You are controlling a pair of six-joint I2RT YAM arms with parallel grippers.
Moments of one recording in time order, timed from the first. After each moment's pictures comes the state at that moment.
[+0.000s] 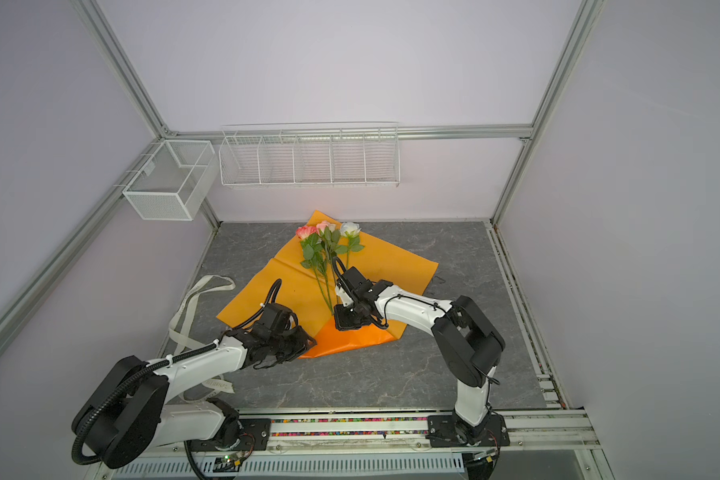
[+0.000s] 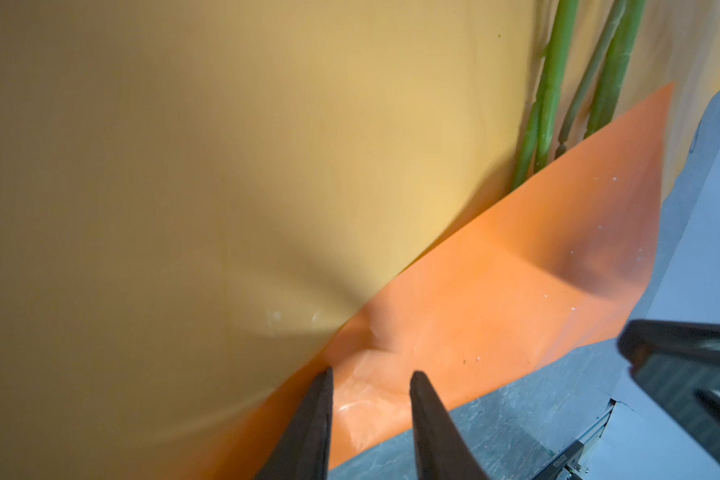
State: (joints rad) left arm -0.58 1.29 0.48 -0.19 0.27 -0.98; right arm 0.83 1.86 1.26 -0.52 -0.35 0.57
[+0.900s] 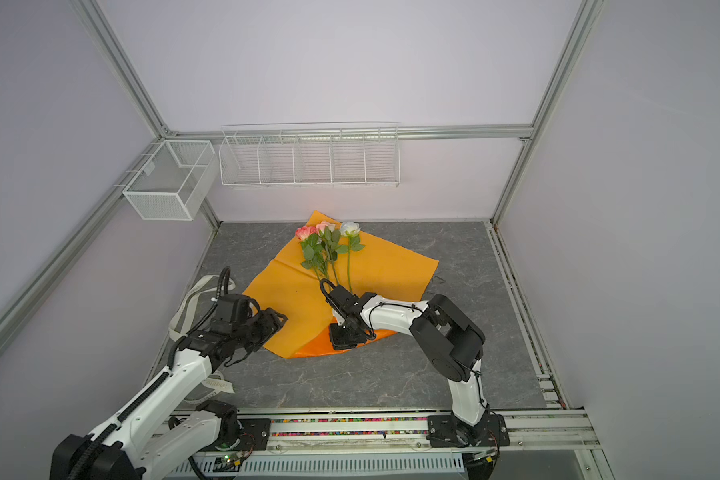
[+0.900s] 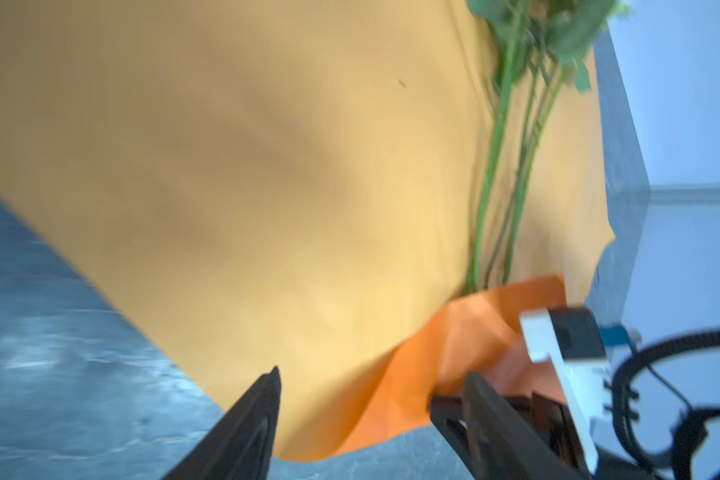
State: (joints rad) left arm -0.20 0.96 0.56 -0.51 0.20 -0.88; right arm 0.90 1.94 1.23 -0.57 -0.32 0.65
